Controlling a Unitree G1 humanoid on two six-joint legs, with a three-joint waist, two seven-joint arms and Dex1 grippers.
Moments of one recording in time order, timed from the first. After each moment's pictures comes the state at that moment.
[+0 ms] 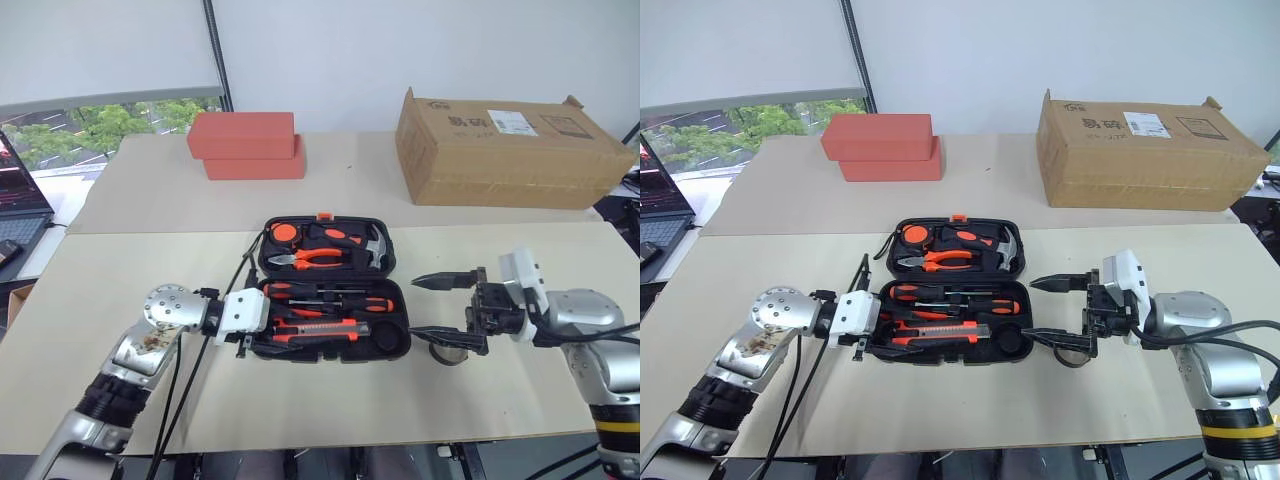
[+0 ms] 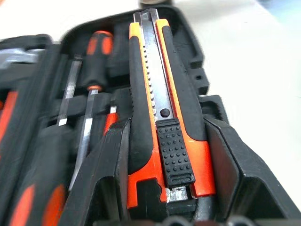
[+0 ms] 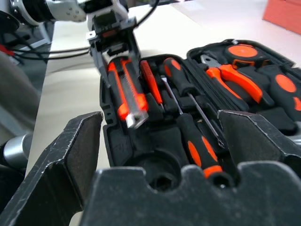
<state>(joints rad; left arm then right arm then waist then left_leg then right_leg) -0.38 0.67 -0.25 0.04 -0.19 -0.10 -1.35 -0.18 -0.77 -0.14 -0.20 0.60 0.29 1.30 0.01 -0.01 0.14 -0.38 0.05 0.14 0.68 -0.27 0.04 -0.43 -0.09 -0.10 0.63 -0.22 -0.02</state>
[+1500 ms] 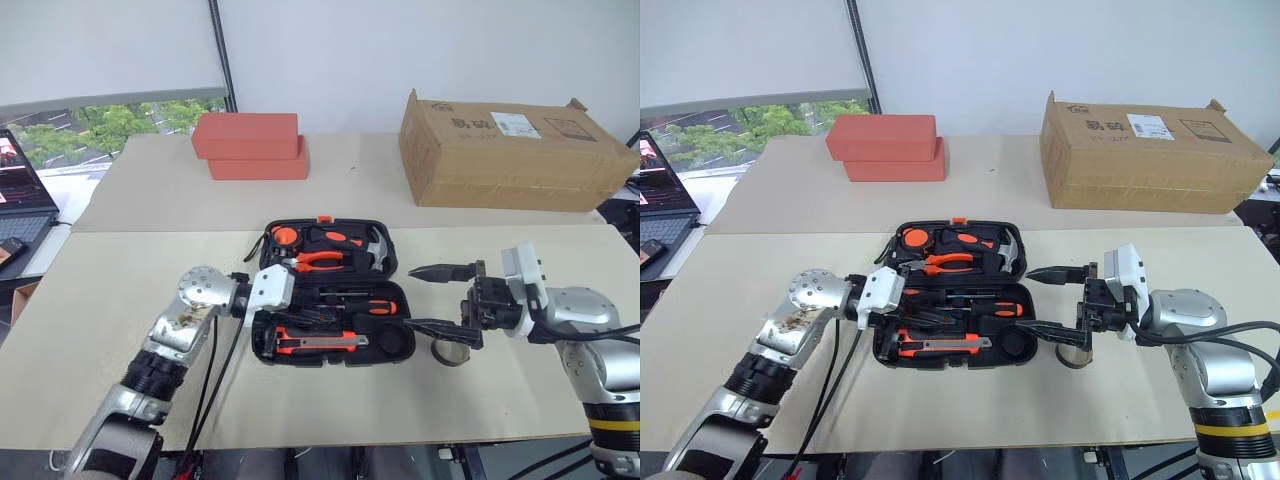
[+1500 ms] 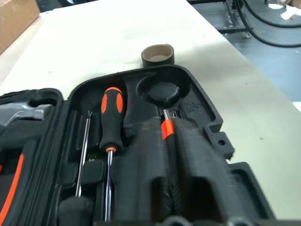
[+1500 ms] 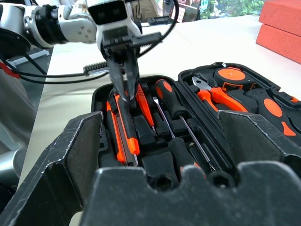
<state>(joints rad) -0.52 0.49 -0.27 0.14 -0.27 -0.04 -1.37 -0.21 -0.74 -0.13 -0.19 0.61 0.27 1.27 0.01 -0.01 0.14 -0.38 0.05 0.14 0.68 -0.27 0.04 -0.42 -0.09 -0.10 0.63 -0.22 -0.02</state>
